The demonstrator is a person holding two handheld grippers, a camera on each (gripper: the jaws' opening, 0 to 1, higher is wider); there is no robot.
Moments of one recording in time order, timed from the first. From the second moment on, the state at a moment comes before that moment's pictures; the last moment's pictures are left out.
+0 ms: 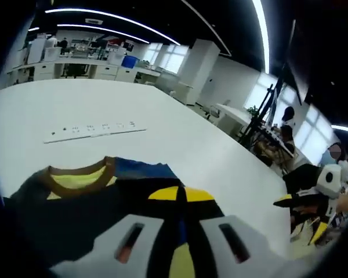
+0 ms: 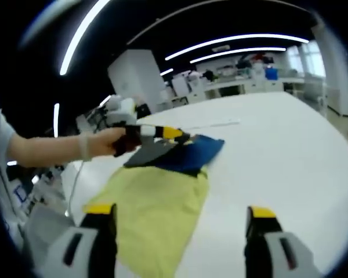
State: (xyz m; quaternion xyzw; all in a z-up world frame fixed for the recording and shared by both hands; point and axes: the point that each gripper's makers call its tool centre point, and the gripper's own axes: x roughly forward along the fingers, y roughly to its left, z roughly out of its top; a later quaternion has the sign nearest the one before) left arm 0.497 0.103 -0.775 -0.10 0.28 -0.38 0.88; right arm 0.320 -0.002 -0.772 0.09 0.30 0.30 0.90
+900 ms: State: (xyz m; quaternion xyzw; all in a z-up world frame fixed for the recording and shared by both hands) left arm 0.482 0.113 -0.794 -0.07 0.30 -0.37 0.87; right arm 0.319 0.008 -0.774 0.09 0.30 0.31 0.90
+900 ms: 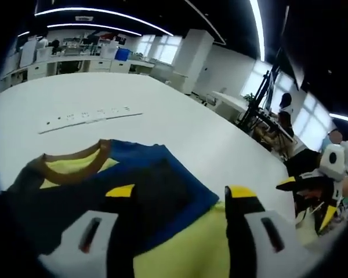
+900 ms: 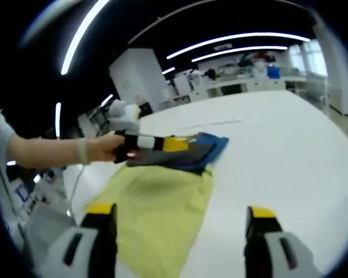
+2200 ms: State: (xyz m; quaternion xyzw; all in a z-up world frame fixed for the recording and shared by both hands) left arm 0.351 0.289 -0.774 -0.03 0.32 -0.33 0.89; right arm 0.288 0.009 -0.784 0.03 0.32 0.33 0.89
